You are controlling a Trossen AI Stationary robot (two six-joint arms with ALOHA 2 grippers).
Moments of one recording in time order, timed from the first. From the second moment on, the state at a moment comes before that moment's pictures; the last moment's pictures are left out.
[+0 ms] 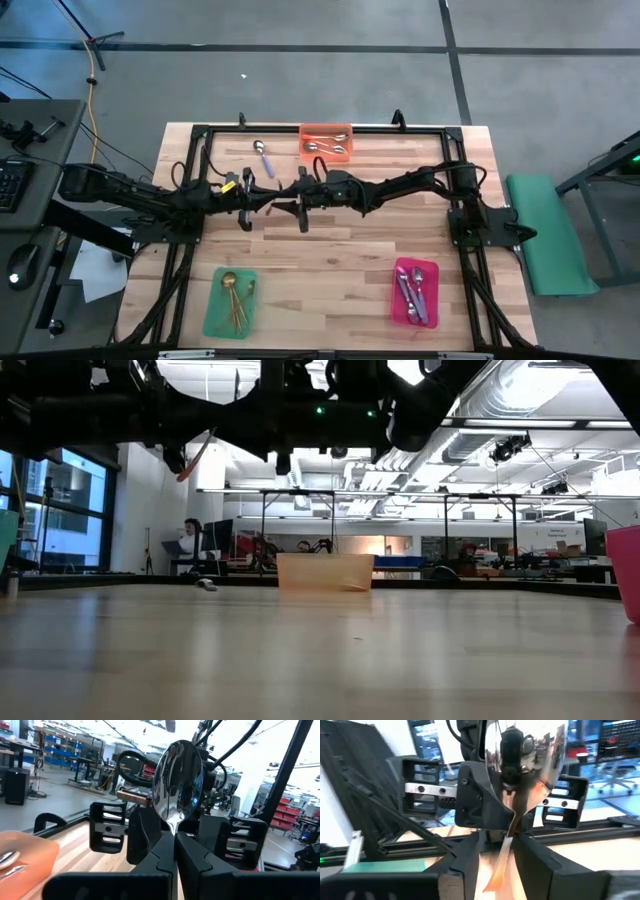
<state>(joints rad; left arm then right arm) 0.02 1.00 0.11 1.06 -0.11 -0.25 -0.05 2.05 1.25 0.83 -0.14 0.14</state>
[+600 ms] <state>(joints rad) 0.02 1.00 0.11 1.07 -0.10 -0.24 -0.05 2.05 1.26 0.80 -0.10 0.05</state>
